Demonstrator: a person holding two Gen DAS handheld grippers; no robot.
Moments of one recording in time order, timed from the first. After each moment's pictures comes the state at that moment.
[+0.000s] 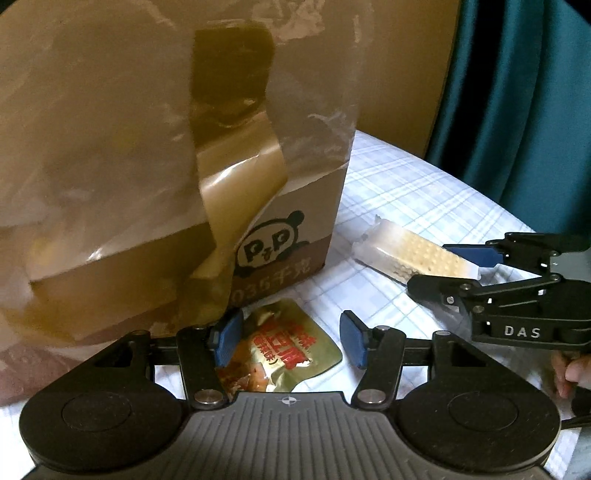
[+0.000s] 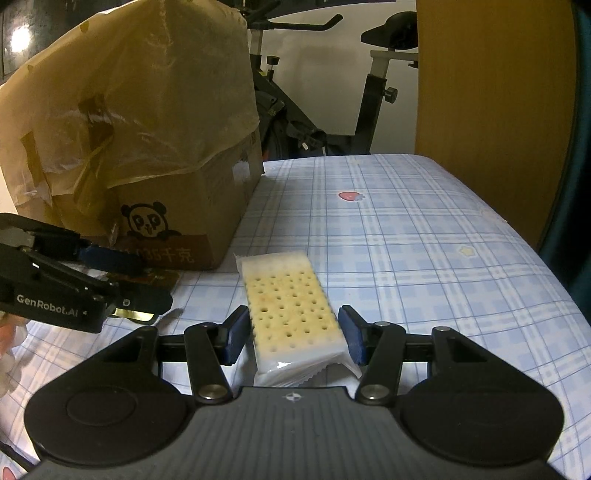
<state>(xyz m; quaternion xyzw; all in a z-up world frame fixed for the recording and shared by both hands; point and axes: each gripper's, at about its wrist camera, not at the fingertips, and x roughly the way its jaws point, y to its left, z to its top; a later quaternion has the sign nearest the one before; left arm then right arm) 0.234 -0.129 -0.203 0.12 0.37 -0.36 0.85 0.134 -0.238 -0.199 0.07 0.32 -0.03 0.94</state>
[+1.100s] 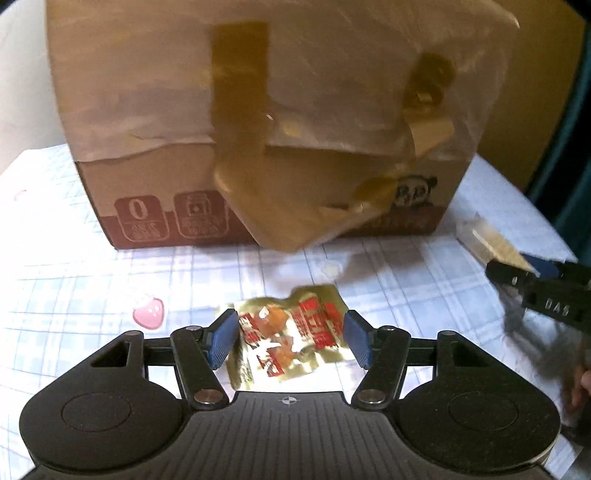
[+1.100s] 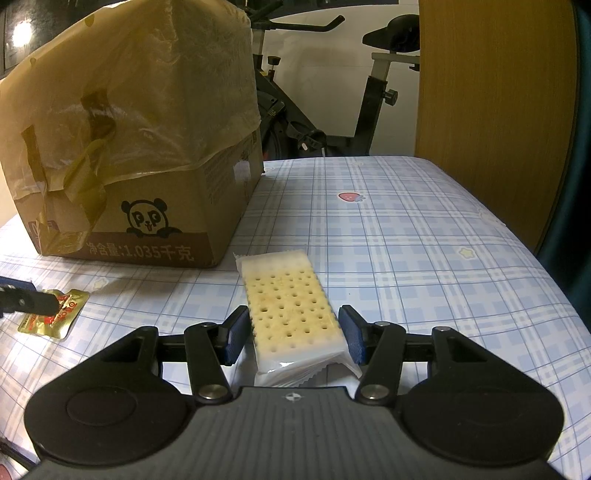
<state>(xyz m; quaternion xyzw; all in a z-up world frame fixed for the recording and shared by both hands) 0.196 -0.047 -0.196 0.05 0.42 -0.17 0.89 0.135 -0.237 -0.199 0.06 0.32 -0.04 0.95</state>
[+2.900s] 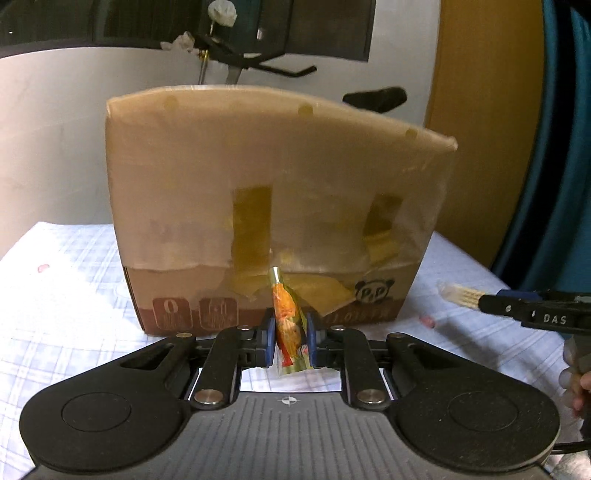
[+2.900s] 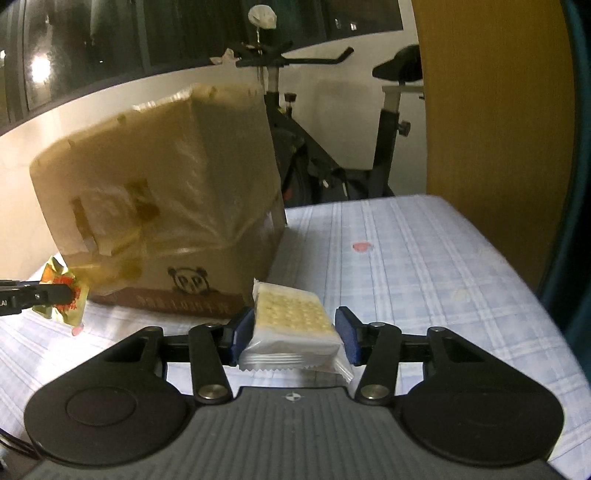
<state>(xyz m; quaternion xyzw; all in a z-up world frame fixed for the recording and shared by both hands) 0.143 -0.013 -0.126 0.01 0.27 -0.20 0.94 0.107 -0.248 -0.145 0.09 0.27 0.01 0.96</state>
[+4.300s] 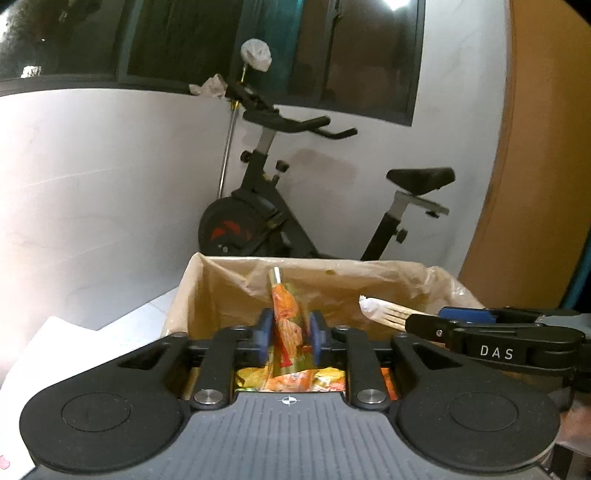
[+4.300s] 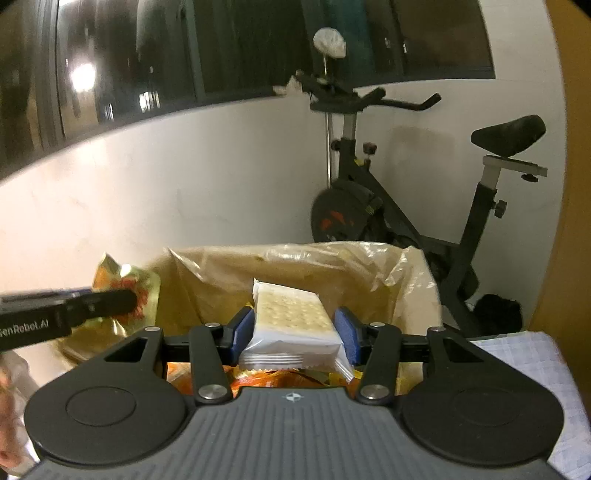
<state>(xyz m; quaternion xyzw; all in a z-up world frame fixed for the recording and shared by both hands) 0.291 0.001 -0.007 -0.02 0.23 -0.16 0.96 0.312 -0.155 -0.011 0.07 0.24 0.08 0.97</state>
